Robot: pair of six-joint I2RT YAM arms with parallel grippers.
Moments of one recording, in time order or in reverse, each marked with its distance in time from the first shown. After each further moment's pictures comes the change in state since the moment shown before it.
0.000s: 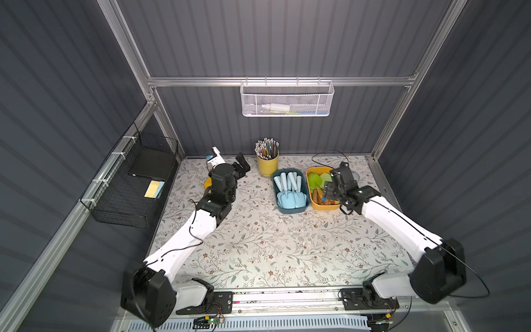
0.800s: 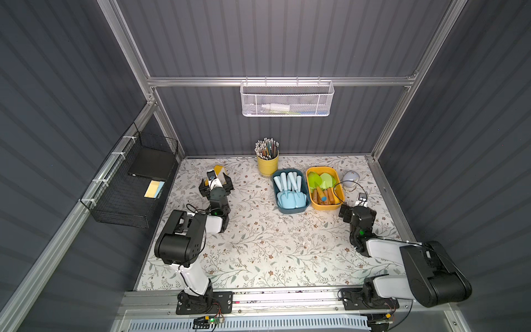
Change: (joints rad) left arm 0.260 0.520 -0.343 0.911 0.056 0.512; right arm -0.217 0.053 -0.759 1.285 0.023 -0.351
